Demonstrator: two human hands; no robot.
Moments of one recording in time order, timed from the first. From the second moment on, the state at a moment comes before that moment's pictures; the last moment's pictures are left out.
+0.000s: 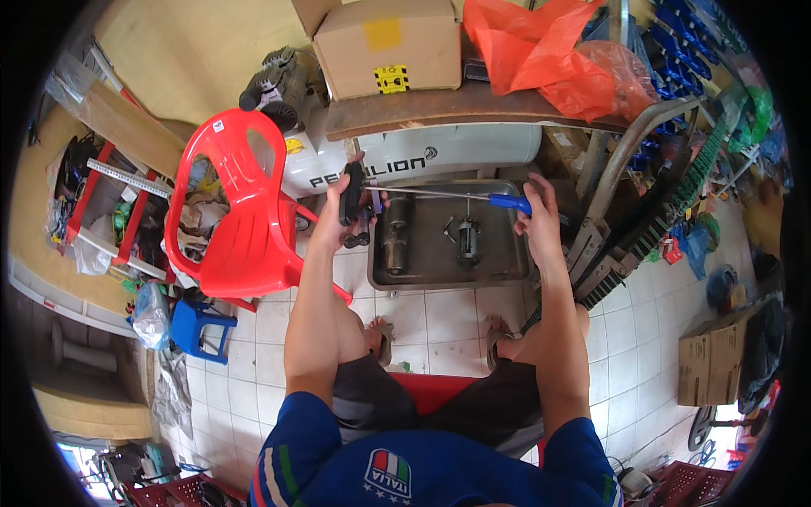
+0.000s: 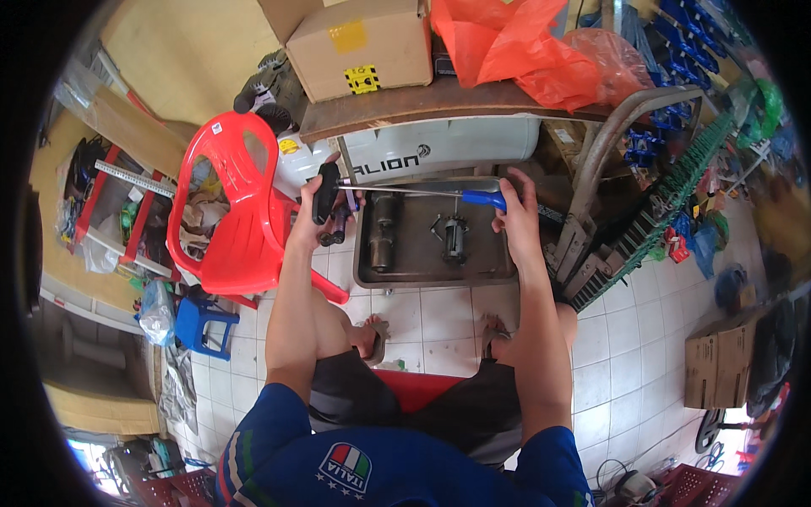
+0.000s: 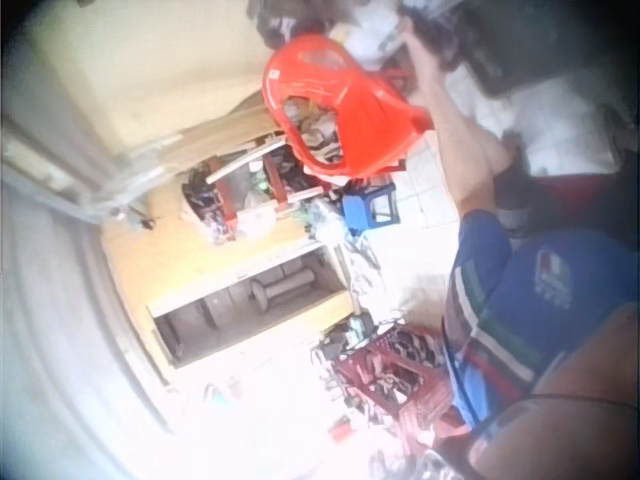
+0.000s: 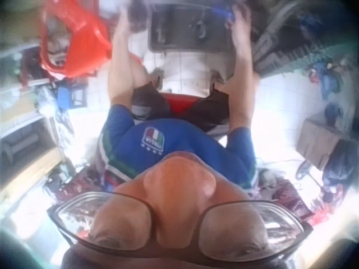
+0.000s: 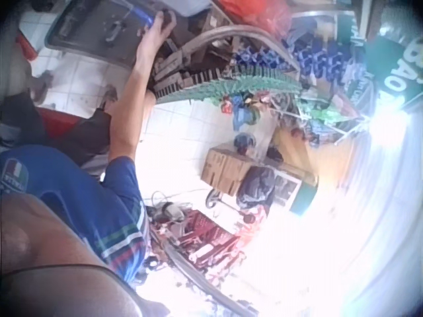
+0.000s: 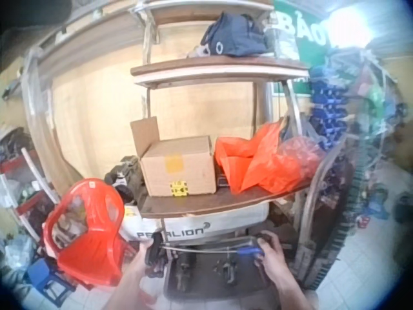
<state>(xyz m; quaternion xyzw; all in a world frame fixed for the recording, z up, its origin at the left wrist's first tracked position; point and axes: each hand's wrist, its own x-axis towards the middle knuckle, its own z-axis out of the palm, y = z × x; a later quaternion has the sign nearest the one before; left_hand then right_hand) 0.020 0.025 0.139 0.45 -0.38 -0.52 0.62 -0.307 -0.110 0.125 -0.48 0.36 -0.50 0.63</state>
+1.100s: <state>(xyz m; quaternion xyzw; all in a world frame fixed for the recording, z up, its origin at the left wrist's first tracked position) 0.009 0.024 0.139 0.48 -0.38 -0.50 0.61 -0.316 -0.102 0.133 -0.55 0.42 -0.43 0.58</state>
